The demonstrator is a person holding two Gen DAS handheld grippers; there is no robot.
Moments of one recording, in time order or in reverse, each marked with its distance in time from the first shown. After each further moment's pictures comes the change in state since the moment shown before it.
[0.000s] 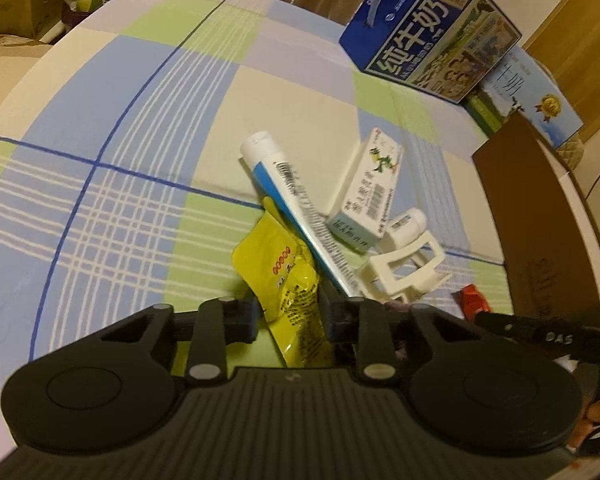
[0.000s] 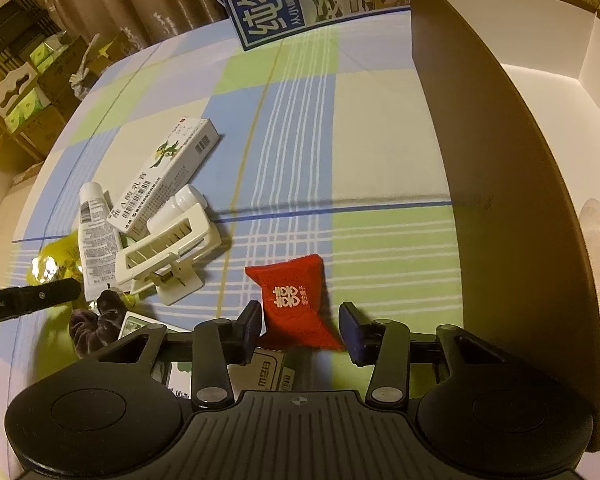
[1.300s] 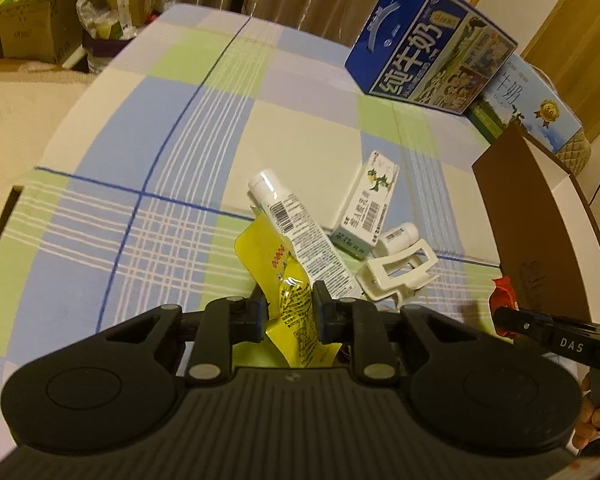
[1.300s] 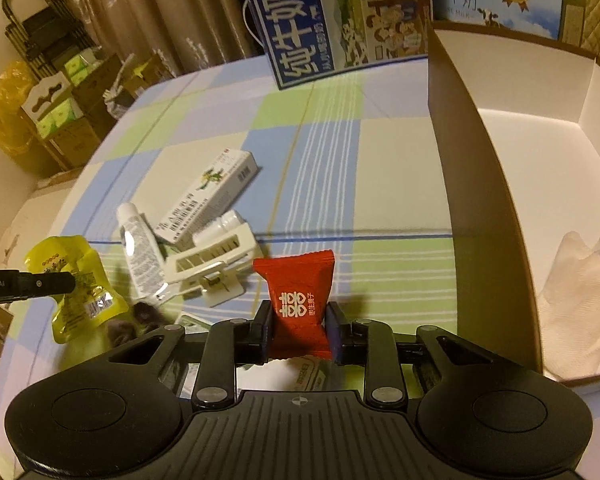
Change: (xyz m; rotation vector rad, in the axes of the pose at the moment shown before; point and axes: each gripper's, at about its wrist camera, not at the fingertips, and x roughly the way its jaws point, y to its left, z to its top) left arm -0.057 -0.014 0.005 0.034 -0.035 0.092; right arm -0.047 0.015 -0.013 -0.072 -0.120 0.058
